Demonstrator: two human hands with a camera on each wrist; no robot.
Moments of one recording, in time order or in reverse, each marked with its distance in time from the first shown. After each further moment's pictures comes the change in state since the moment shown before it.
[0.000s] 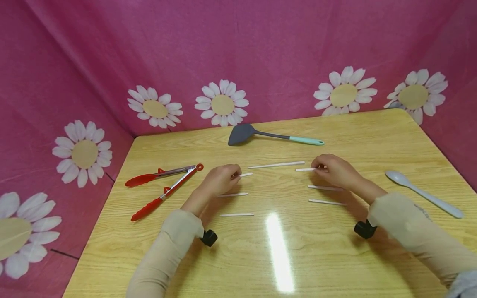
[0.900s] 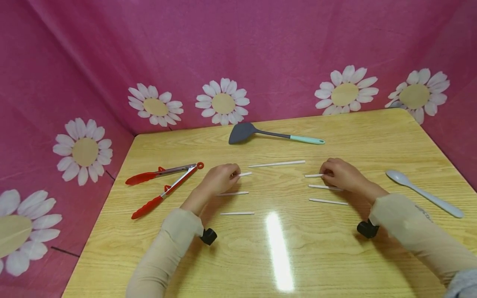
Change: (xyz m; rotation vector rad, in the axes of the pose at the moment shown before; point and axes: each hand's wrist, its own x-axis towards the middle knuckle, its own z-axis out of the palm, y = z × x) left_hand -0.003 -0.003 0.001 -0.014 0.021 0.006; right_hand -0.015 0.029 0.012 -0.079 -0.078 0.011
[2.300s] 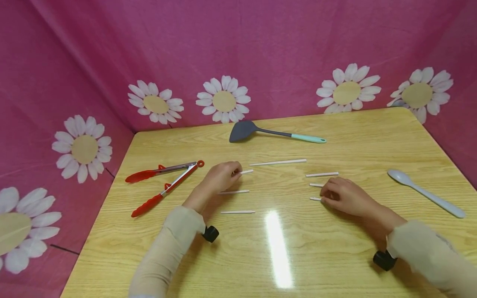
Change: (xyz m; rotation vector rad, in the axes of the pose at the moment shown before) left_hand 0.005 -0.002 0.004 -0.023 -0.055 -0.060; right_hand -0.043 -0.036 0.007 -0.019 0.086 -0.167
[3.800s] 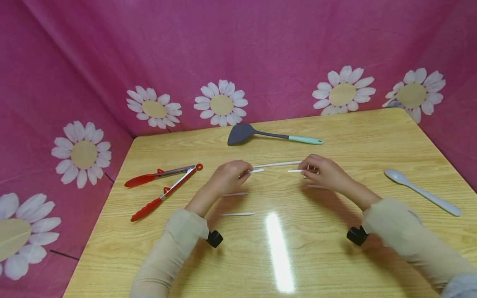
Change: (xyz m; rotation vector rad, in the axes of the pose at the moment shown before) left_hand 0.005 0.034 -0.016 0.046 0.116 0.222; right_hand 0.065 -0.023 -0.024 0.243 0.104 0.057
